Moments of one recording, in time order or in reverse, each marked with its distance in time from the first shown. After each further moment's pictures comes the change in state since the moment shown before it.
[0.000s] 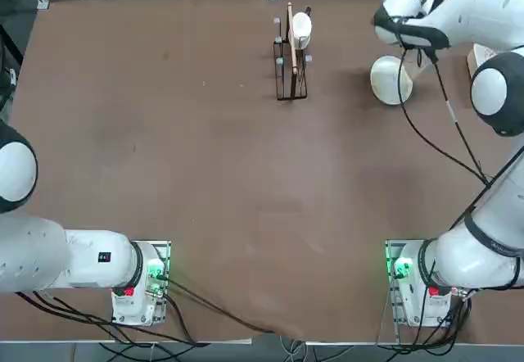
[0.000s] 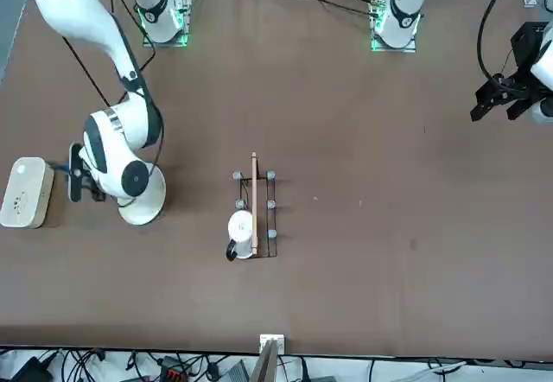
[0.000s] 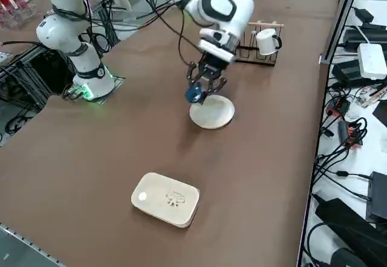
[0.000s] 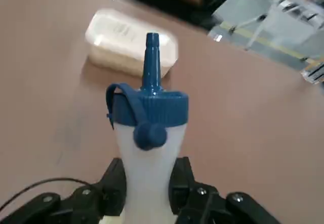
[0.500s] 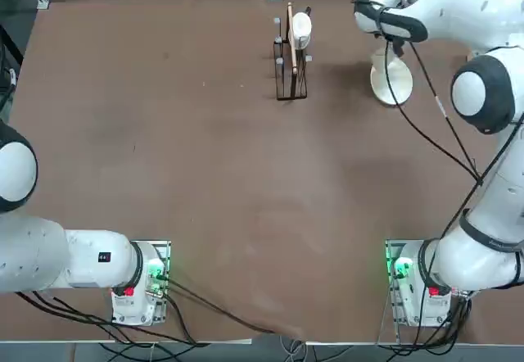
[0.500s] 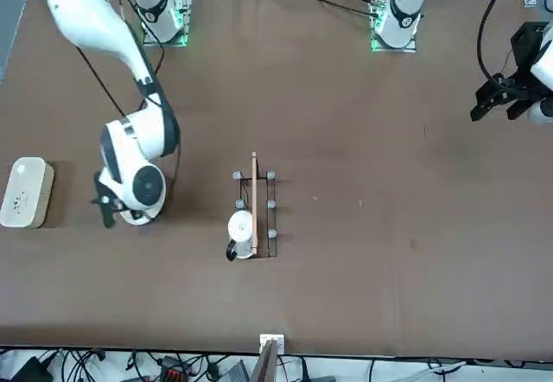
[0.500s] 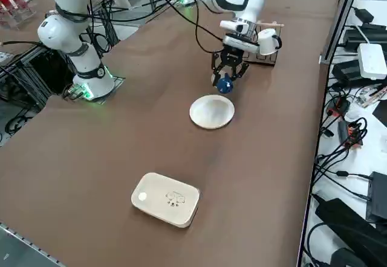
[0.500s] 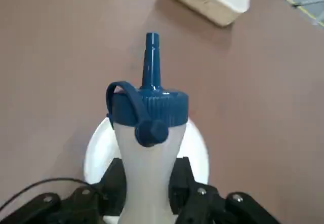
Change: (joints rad) arm 0.089 0.104 0.023 0.140 0.134 0.095 -0.177
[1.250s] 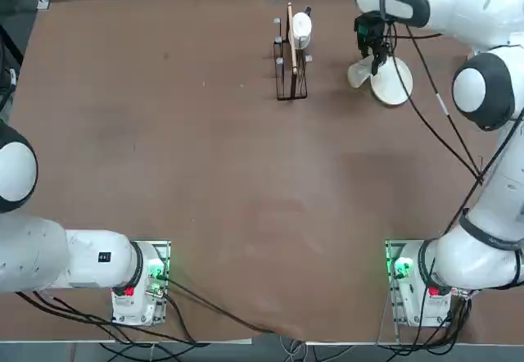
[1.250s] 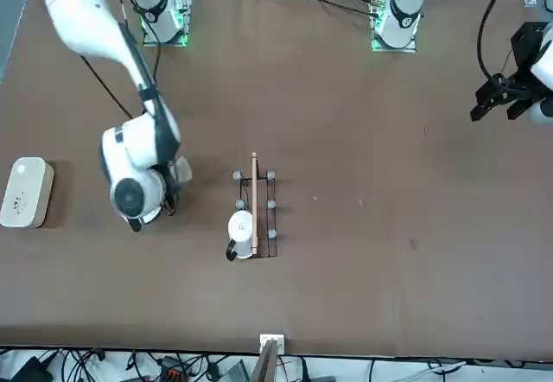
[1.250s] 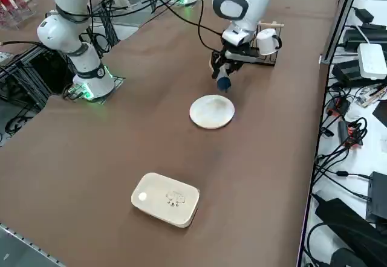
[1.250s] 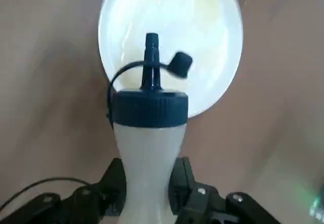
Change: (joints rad) arm -0.082 0.013 0.000 0.007 0.500 0.023 -0.385
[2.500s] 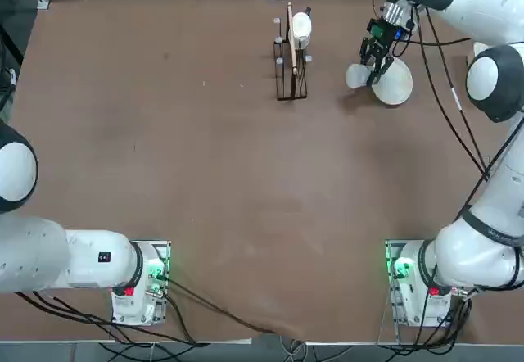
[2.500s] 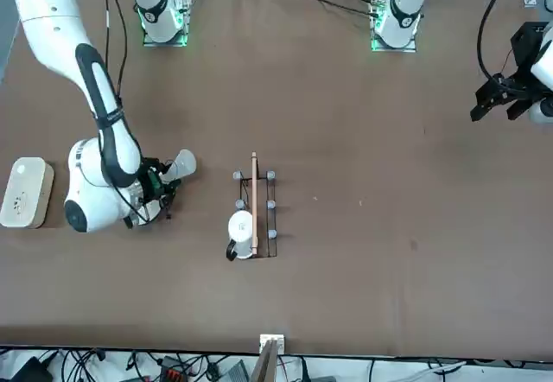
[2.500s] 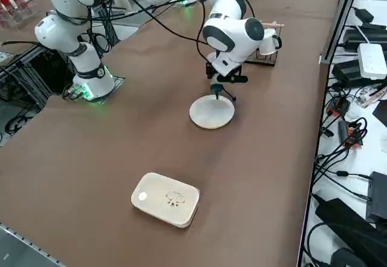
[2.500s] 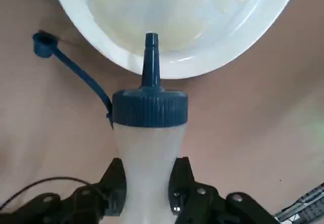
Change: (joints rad) arm -0.148 0.033 0.001 -0.052 0.374 -0.001 -0.216
